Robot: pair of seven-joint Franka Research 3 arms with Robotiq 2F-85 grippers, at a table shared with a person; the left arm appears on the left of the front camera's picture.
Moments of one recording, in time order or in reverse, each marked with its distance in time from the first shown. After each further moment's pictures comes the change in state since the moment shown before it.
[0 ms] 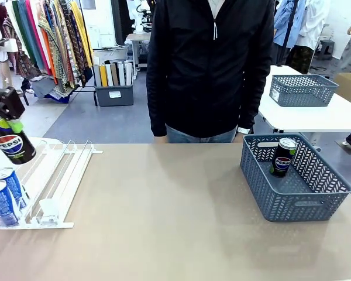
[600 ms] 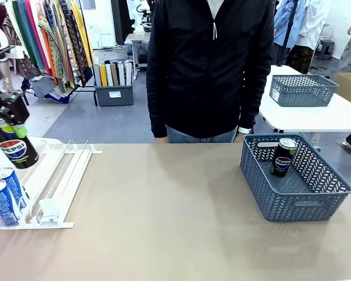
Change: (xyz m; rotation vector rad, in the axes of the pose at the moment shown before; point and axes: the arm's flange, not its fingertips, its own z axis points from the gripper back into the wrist) left arm 0.006 -0.013 -0.017 0.018 0.035 -0.024; right arm 0.000 0.000 0.000 0.000 0.000 0.000
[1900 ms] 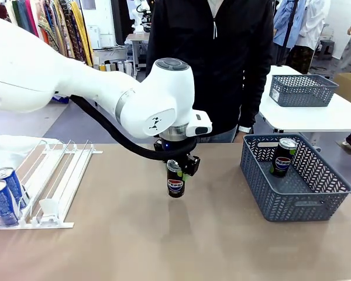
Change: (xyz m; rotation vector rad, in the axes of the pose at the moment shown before) left arm 0.102 -0.346 -0.233 -0.040 0.059 -0.539; right arm 0.000 0.000 0.000 0.000 0.000 0.000
